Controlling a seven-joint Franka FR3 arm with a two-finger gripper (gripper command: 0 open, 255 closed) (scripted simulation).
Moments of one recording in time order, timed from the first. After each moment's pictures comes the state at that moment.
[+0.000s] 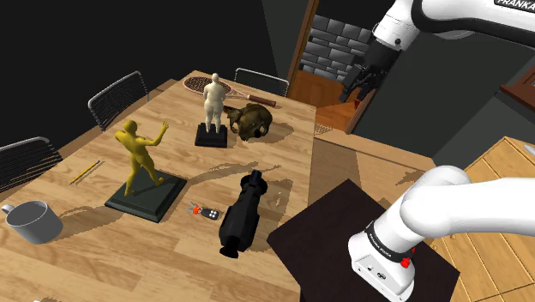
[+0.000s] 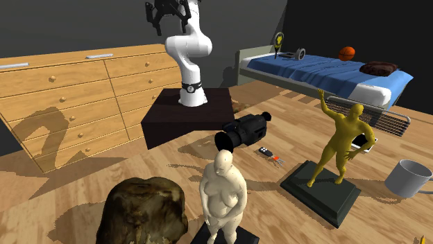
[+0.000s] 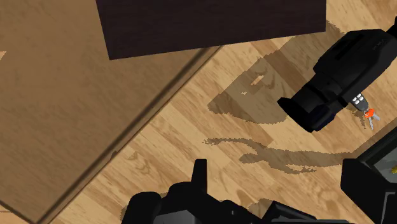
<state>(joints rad) 0.00 -0.81 -0.07 -2.41 0.03 1.69 0.04</state>
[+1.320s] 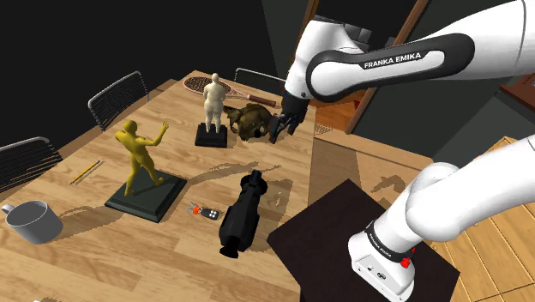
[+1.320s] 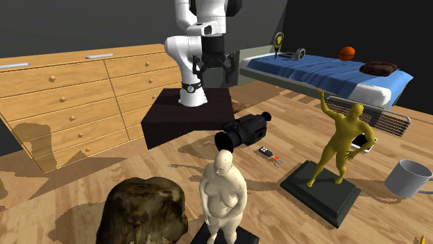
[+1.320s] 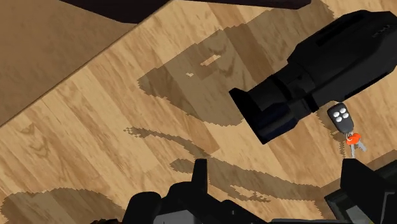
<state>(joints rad) 0.15 -0.36 0.16 -2.49 0.11 2.17 0.12</state>
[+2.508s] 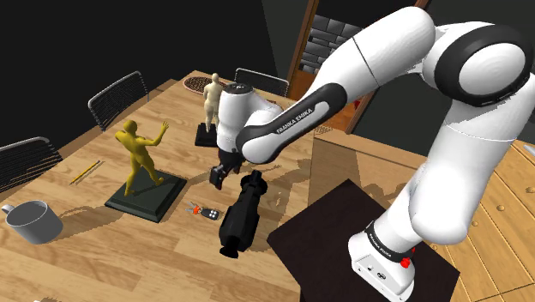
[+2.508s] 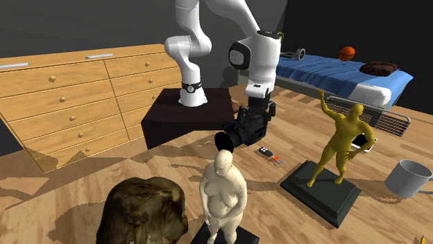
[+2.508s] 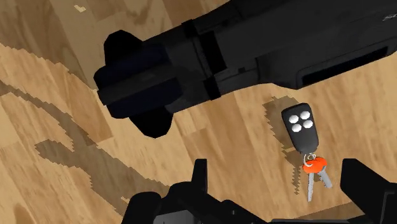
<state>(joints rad) 0.29 0.27 0.29 -2.23 -0.11 2.47 0.34</state>
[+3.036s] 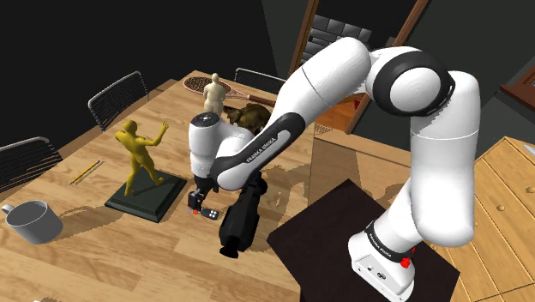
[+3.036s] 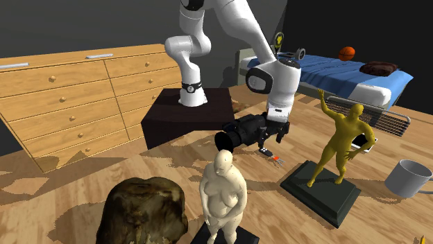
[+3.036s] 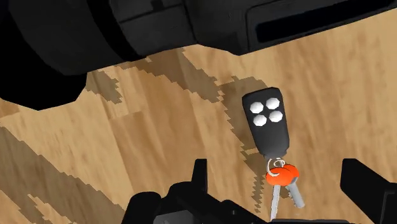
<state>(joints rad) 0.41 0.57 0.26 -2.01 -0.24 2.51 0.41</state>
